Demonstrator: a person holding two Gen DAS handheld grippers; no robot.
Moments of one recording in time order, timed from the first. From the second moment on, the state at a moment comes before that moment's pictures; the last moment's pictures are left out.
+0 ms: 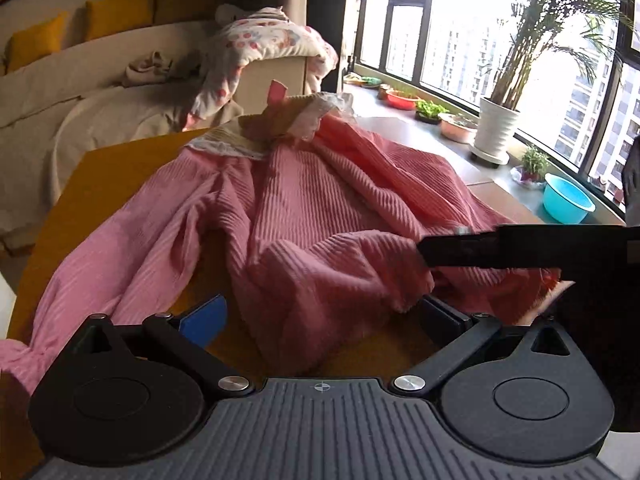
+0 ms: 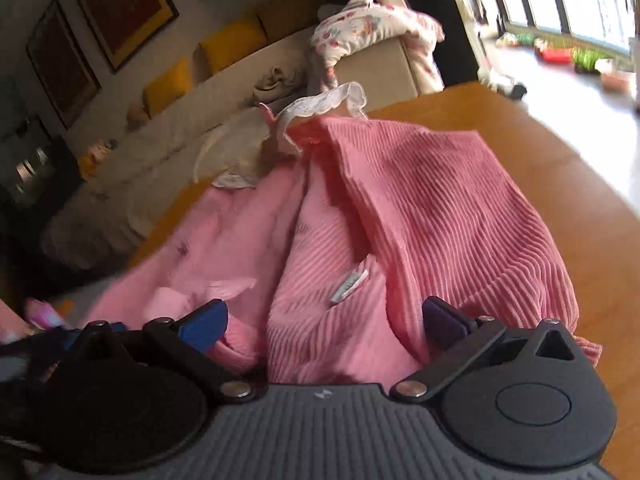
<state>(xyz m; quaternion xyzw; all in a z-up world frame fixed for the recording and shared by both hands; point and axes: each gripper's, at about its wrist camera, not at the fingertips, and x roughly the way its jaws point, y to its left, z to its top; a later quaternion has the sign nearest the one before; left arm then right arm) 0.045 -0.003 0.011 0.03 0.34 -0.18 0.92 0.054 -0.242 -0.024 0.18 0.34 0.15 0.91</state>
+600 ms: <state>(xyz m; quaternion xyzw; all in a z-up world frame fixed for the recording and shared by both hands) 0.047 0.005 0.005 0.02 0.35 -0.19 0.92 0.002 -0.212 -0.011 -0.32 0.18 0.00 0.93</state>
